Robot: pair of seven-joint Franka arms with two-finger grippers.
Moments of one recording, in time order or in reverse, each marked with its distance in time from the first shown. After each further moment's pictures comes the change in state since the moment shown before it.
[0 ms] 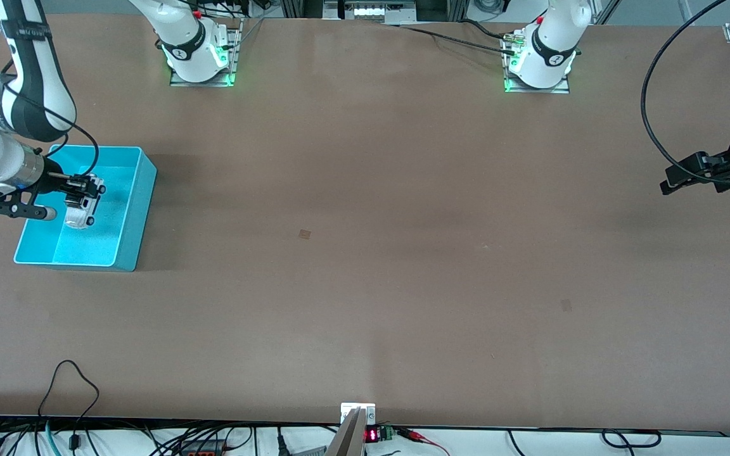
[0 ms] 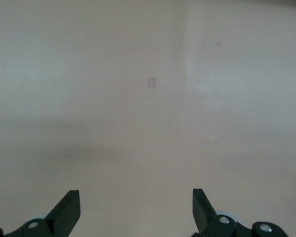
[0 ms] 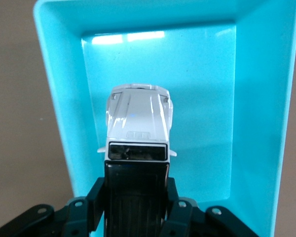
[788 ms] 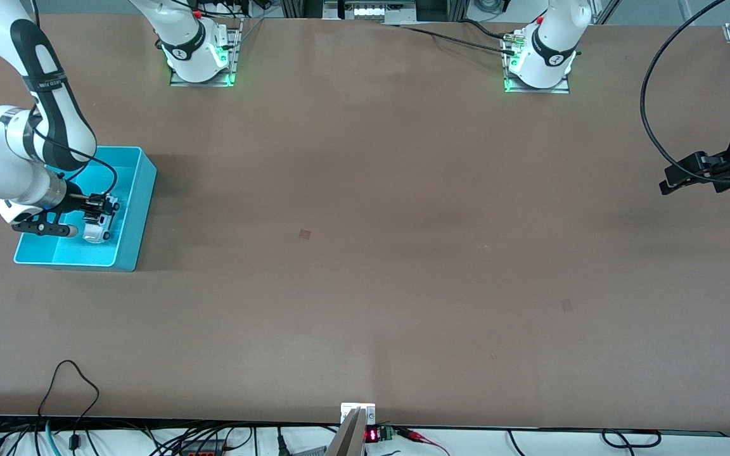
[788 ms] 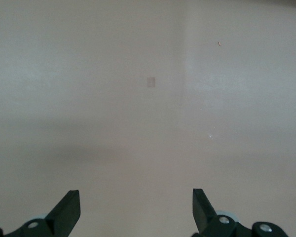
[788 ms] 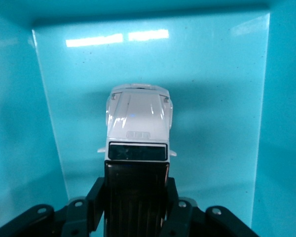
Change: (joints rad) left arm 0.000 0.000 -0.002 0.000 0.000 0.000 0.000; right arm -0.040 0.189 0.002 -0.006 0.000 0.194 -0.032
